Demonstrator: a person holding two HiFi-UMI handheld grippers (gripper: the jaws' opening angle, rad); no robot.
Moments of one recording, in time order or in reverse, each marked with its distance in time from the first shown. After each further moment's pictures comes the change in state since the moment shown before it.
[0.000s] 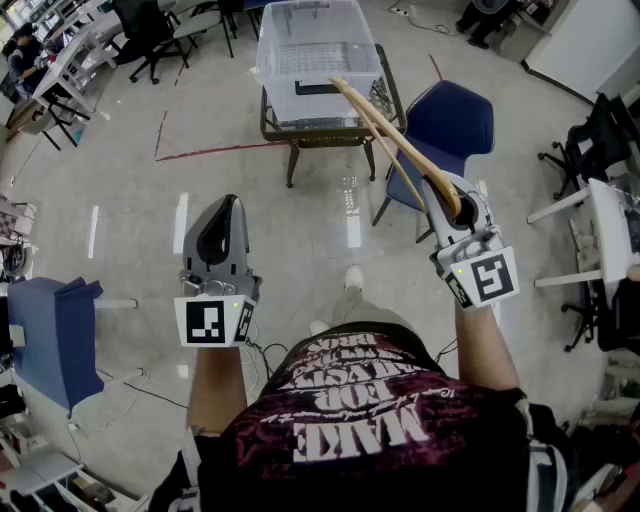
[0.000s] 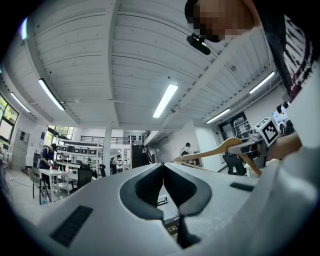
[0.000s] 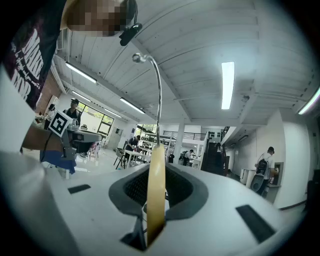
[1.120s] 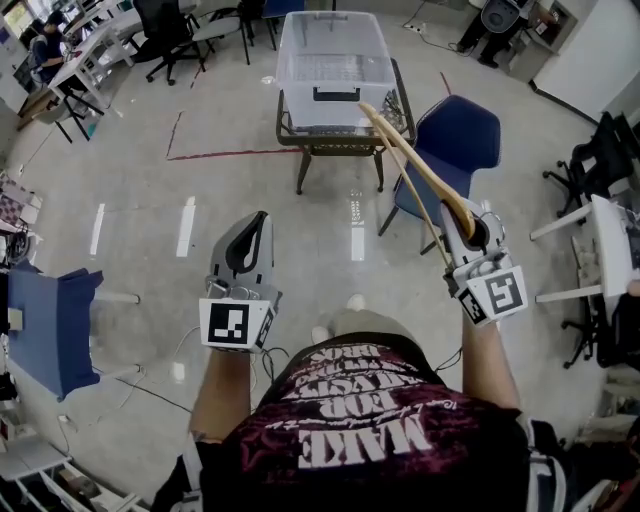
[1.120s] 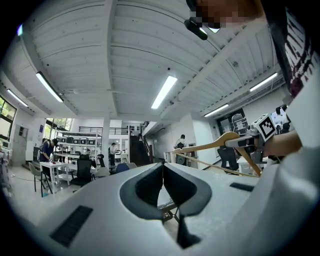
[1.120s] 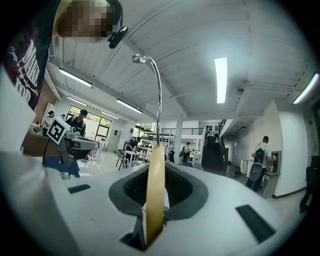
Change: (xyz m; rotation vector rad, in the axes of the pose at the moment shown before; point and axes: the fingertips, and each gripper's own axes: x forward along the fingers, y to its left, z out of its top) left arm -0.041 -0.028 -0.025 -0.030 0.123 -0.035; right arm -0.046 0.016 -0.013 0.090 0.041 -0.011
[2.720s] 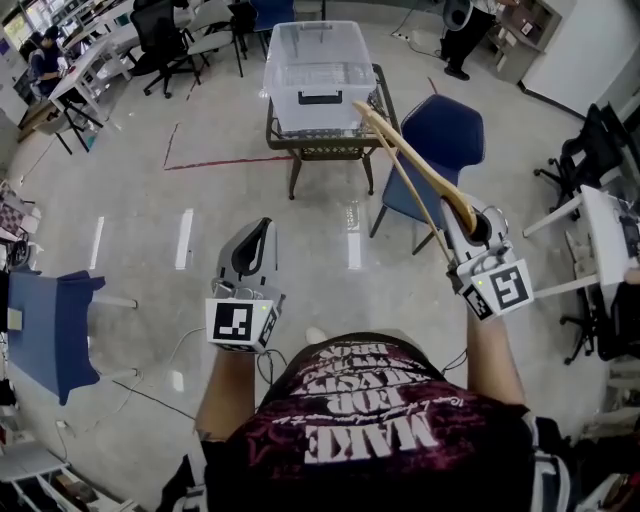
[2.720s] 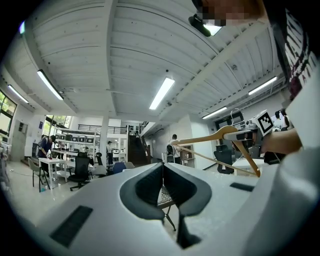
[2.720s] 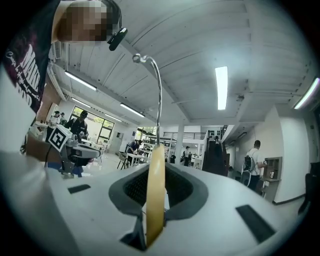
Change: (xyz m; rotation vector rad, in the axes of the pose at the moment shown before) left arm -0.025 -0.068 0.006 -0.031 -0.004 -0.017; right arm -0.073 -0.016 0.030 -0.026 -0.042 0.019
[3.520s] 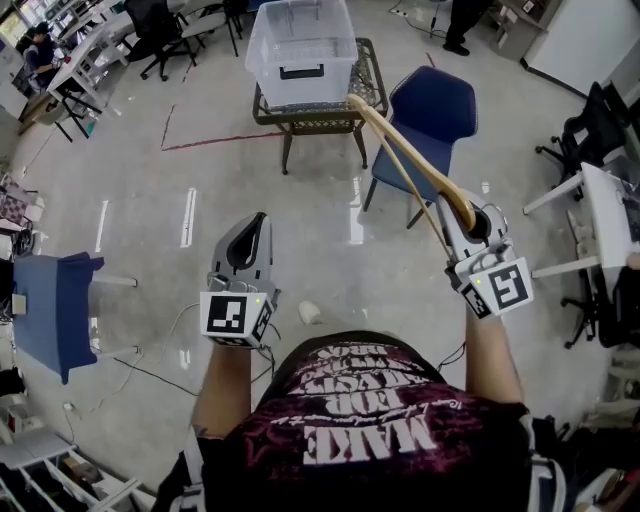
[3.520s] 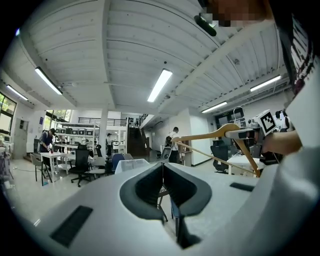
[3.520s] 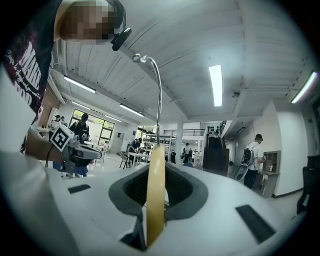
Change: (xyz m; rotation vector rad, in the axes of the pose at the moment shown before) left arm -0.016 -0.077 -0.006 -0.016 0.094 0.002; right arm -0.077 -0.024 -0.013 0.041 0.021 0.013
